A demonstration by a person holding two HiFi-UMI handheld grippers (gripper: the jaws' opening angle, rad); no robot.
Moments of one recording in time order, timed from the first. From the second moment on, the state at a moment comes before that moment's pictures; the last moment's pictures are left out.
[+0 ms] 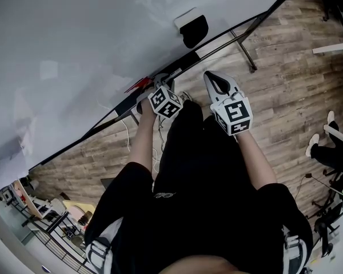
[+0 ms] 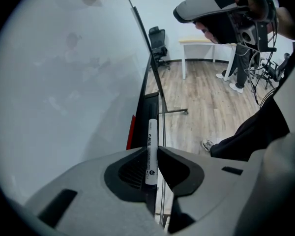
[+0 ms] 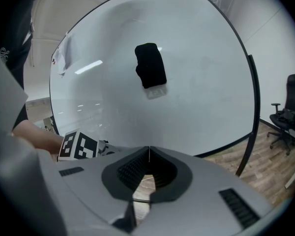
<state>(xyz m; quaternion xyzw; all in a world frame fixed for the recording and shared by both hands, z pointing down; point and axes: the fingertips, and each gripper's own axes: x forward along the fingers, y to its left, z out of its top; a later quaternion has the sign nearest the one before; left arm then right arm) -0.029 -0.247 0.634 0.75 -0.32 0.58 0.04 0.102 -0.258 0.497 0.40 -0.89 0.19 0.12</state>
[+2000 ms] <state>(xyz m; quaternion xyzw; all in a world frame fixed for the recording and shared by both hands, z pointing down) -0.053 -0.091 0.422 0.68 -0.72 0.09 0.10 0.027 -0.139 0.402 0.30 -0.95 0.05 0.07</state>
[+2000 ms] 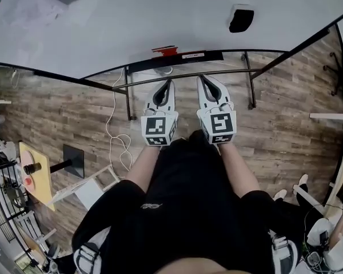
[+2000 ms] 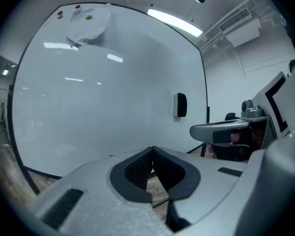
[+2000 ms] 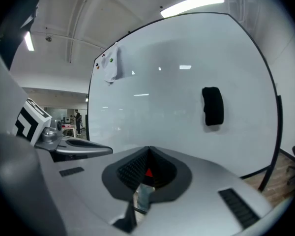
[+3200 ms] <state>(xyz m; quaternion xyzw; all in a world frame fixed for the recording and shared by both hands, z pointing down) -0.005 -0.011 0.349 0.68 -0.74 0.03 0.04 0.084 -0.055 0.331 0.32 -0.95 -0.03 0.05</state>
